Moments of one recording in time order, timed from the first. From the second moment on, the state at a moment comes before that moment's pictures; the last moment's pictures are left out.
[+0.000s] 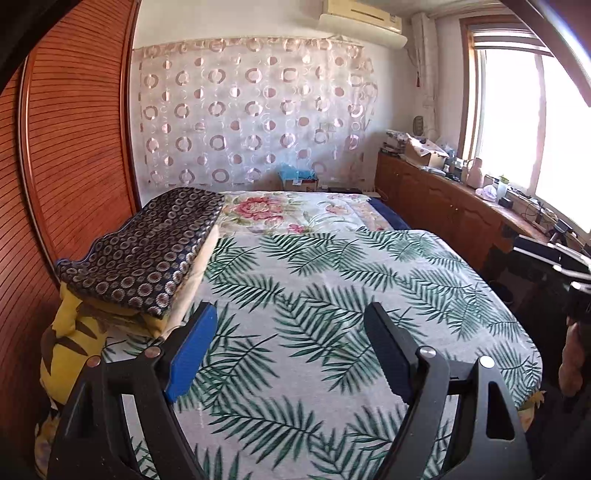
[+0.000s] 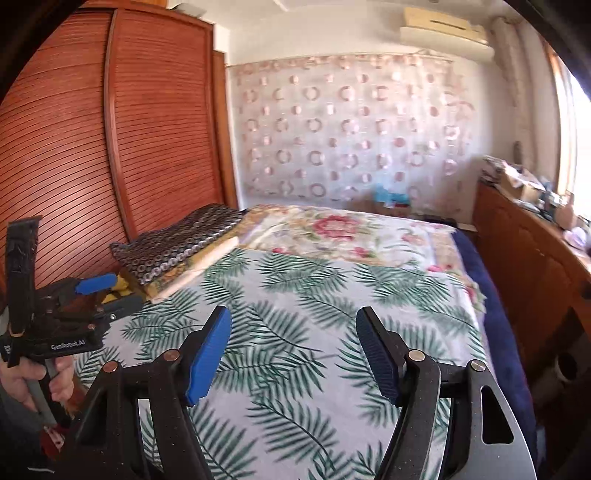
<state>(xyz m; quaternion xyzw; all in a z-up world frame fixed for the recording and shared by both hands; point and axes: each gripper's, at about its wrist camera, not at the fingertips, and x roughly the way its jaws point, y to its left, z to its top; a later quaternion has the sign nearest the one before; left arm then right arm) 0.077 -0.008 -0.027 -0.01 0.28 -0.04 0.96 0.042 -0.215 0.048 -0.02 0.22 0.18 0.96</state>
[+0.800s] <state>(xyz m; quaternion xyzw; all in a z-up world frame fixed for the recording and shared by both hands) 0.050 -0.033 0.041 -0.01 0.21 -0.04 0.98 -0.029 -0.182 0.055 0.01 0.16 0.11 0.98</state>
